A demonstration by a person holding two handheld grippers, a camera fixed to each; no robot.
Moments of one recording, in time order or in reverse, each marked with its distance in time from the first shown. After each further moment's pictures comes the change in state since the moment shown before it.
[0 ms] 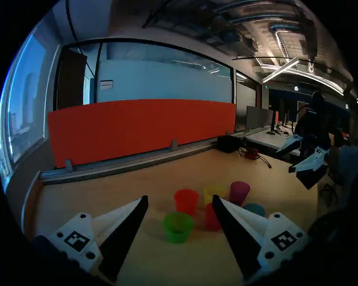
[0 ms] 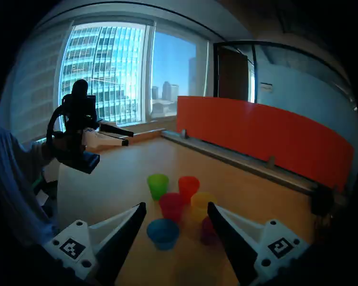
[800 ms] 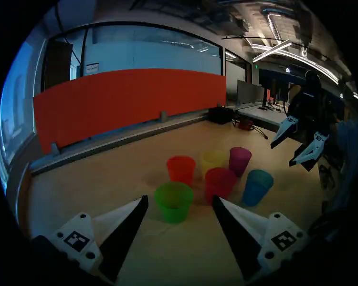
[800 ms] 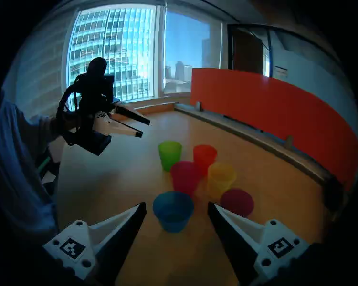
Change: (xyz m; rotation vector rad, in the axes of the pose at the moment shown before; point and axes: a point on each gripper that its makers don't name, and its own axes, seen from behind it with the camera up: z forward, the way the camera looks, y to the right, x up) left arm -0.084 0.003 0.035 -0.077 -0.157 0.054; right arm -0.076 -0.016 0.034 0.087 -0.164 -0.031
